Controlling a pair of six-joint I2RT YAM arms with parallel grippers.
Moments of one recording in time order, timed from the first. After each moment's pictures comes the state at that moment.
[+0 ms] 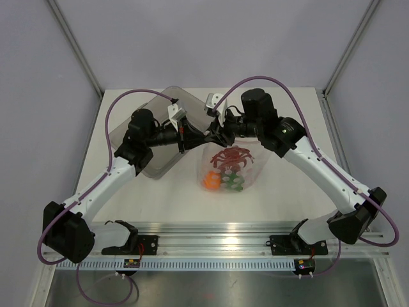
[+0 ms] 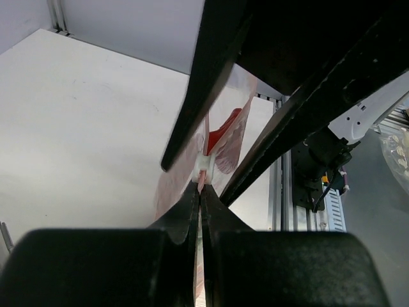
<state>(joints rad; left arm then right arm) -0.47 1.23 0.99 0.21 0.92 -0.20 0.72 1.42 1.57 -0.57 -0.47 -0.37</state>
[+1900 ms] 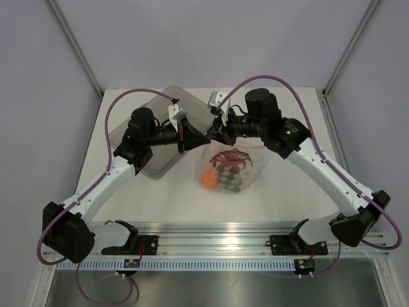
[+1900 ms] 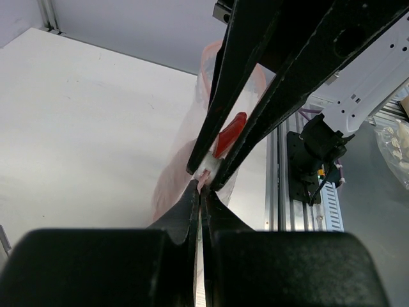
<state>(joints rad) -0.47 1.23 1.01 0.17 0.95 -0.17 0.71 1.40 1.56 -0.55 -0.50 -0.34</state>
